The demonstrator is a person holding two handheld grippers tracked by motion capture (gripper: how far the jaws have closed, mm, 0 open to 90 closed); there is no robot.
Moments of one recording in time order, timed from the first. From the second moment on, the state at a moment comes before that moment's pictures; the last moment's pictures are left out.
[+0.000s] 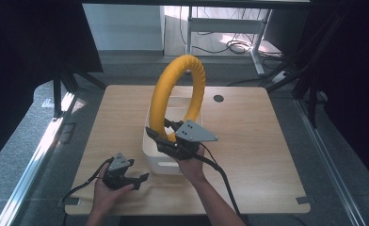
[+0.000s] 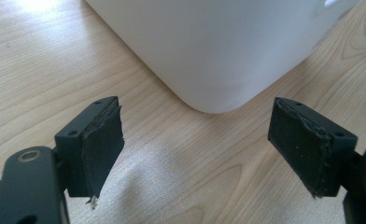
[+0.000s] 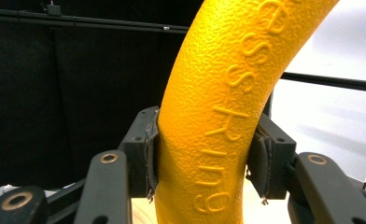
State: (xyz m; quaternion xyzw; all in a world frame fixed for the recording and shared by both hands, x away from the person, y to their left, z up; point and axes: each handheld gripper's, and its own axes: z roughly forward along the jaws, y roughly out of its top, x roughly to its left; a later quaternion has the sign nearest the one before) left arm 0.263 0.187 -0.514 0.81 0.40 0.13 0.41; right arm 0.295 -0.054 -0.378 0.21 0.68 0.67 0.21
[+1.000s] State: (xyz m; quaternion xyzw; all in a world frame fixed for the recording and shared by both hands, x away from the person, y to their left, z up) left arm 0.263 0.187 -0.514 0.81 0.39 0.13 0.41; right arm 0.298 -0.041 -0.399 0.23 0.69 0.66 0.21
